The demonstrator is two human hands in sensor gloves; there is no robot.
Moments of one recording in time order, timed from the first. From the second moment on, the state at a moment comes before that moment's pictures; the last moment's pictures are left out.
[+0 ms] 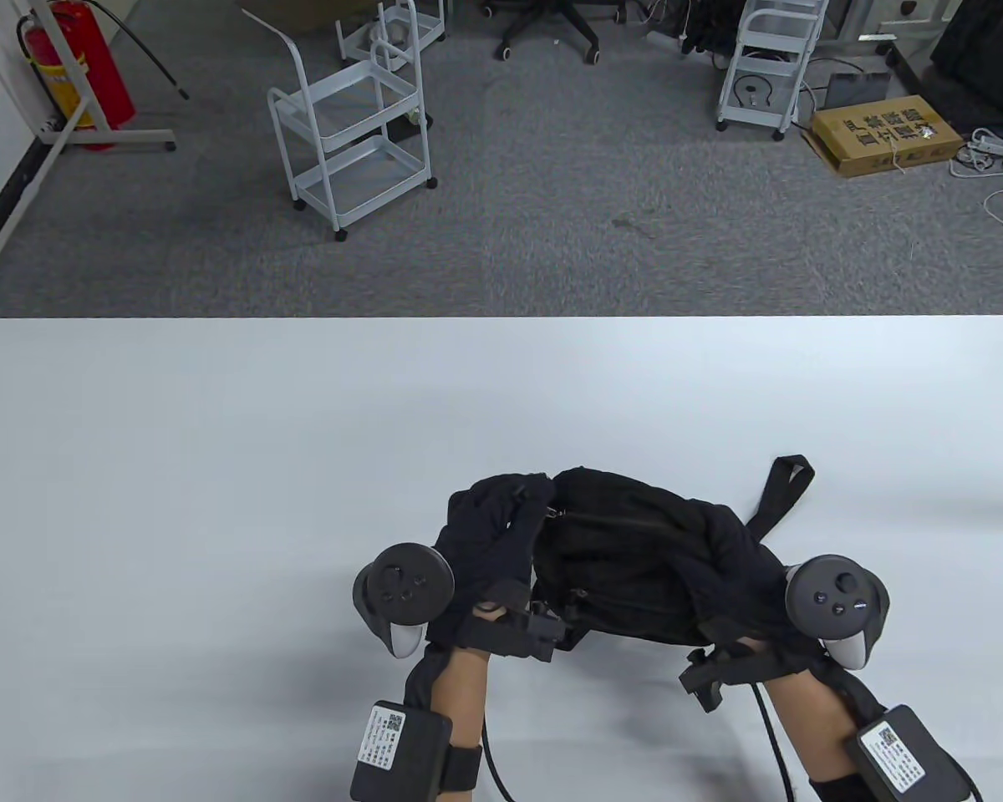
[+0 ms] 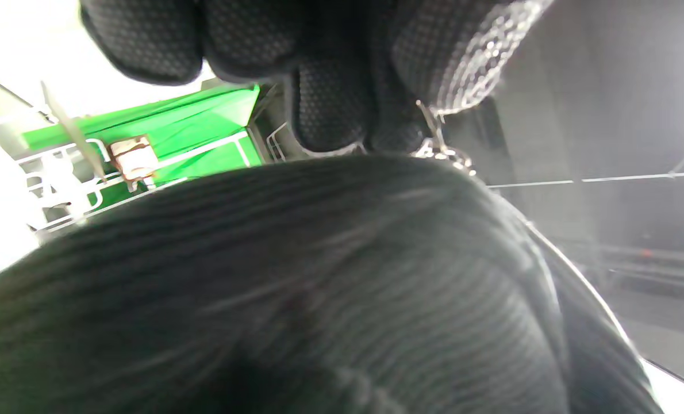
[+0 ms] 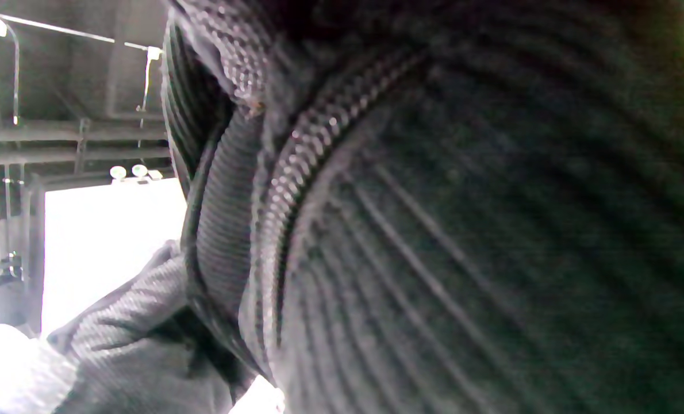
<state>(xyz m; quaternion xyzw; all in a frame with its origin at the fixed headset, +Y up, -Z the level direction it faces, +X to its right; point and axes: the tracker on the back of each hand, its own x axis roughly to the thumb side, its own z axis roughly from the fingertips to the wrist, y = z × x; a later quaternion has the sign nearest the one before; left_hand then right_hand) -0.100 -0.645 -0.307 0.20 -0.15 0.54 0.80 0.213 -0.655 -0.276 0.17 -0.15 0.84 0.50</state>
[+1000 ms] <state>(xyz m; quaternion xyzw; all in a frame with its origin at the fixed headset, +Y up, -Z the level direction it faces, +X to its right) -0.101 -0.680 -0.329 -0.02 -0.12 0.50 0.86 0.240 -0.638 -0.280 0.16 -0.13 0.77 0.60</state>
